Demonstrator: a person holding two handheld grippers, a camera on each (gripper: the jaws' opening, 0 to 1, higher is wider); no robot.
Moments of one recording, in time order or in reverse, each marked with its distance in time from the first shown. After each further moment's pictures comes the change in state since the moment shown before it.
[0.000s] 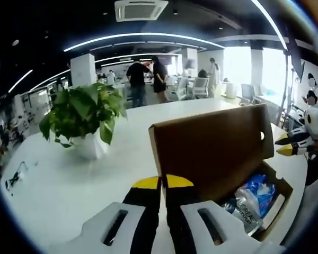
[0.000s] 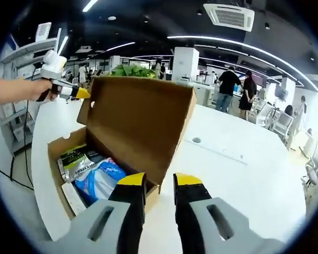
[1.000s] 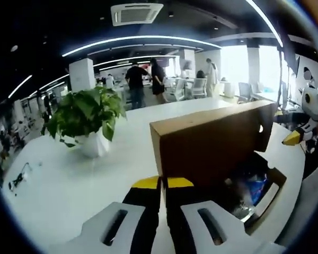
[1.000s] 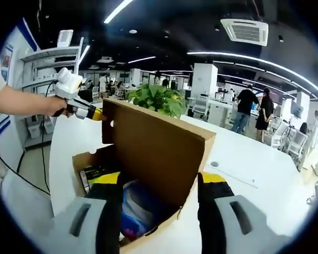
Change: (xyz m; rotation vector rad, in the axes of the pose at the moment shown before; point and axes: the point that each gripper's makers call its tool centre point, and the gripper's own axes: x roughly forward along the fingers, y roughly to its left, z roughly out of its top) left arm -0.041 -0.014 -0.013 0.035 -0.016 0.004; right arm -0.026 0.036 0.055 -0.126 -0.141 0.114
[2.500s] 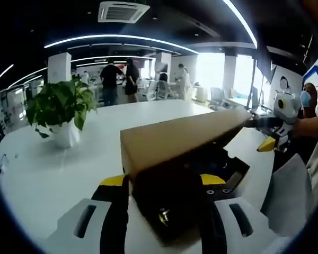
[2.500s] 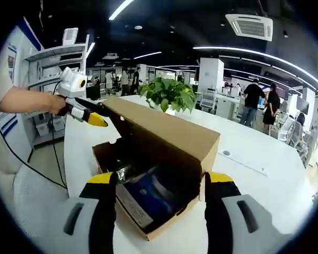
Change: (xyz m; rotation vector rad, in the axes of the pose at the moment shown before) left arm -0.045 -0.057 -0.034 -0.034 -0.018 -0.246; right arm -0.032 0.059 -0.019 0.060 0.023 0.098
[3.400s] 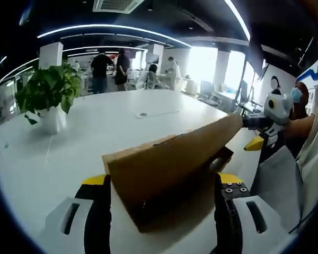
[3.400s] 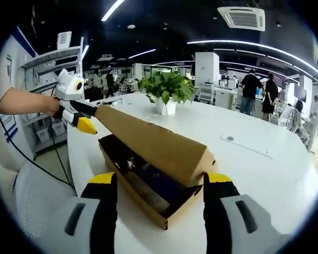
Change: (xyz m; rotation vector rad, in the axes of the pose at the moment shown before) left arm -0.012 -0.037 -0.036 -0.031 0.064 -0.111; right arm -0.009 0.023 -0.032 0.066 0.019 -0.004
